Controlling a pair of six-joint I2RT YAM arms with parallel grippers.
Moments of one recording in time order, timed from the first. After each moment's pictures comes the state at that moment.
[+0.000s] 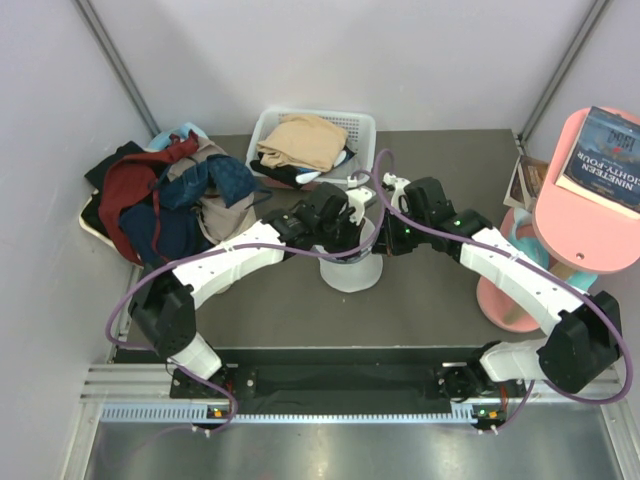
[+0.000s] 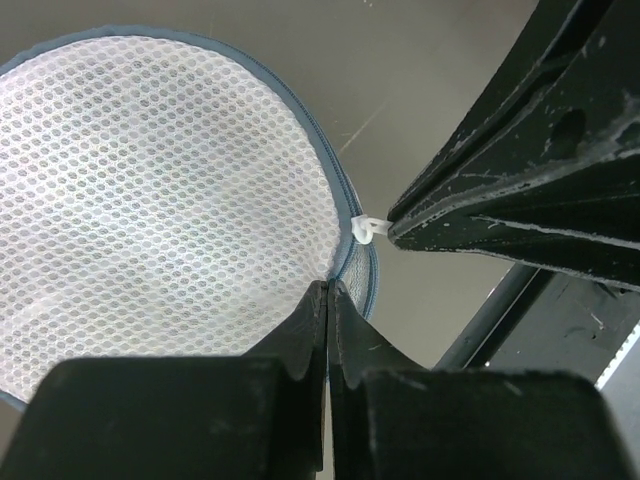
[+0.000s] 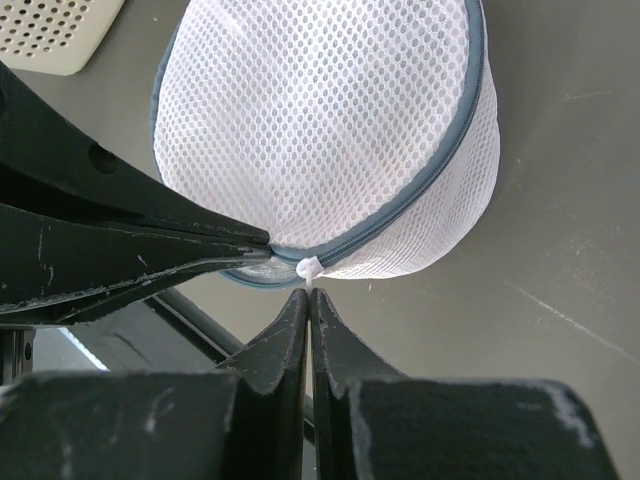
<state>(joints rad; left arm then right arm) -0.81 1.60 1.29 -0.45 0.22 -0.19 0.56 1.31 1.08 -0.57 -0.28 0.34</state>
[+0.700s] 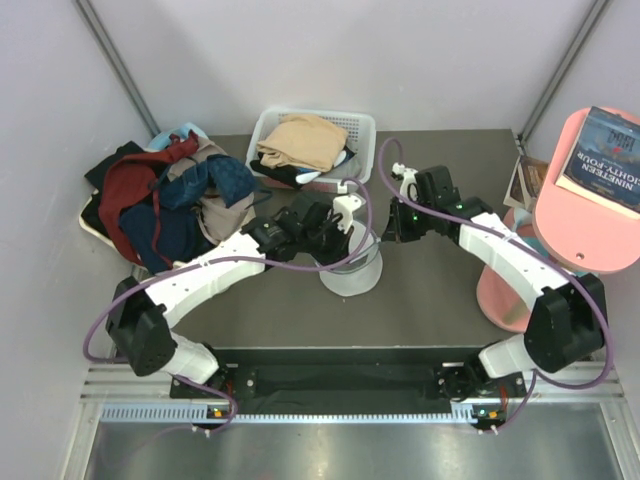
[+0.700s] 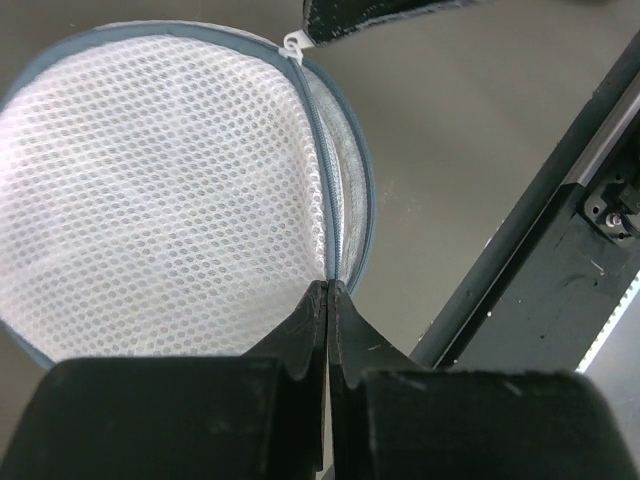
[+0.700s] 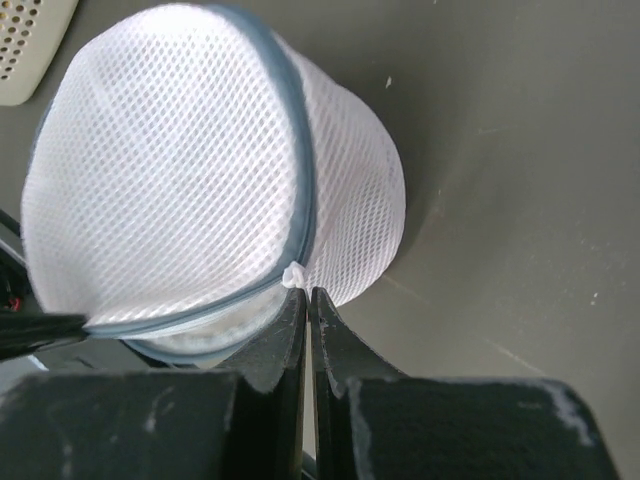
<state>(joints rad) -0.81 1.46 1.21 -0.50 0.24 -0.12 0.42 1.42 1.12 -0.56 -0.33 0.24</state>
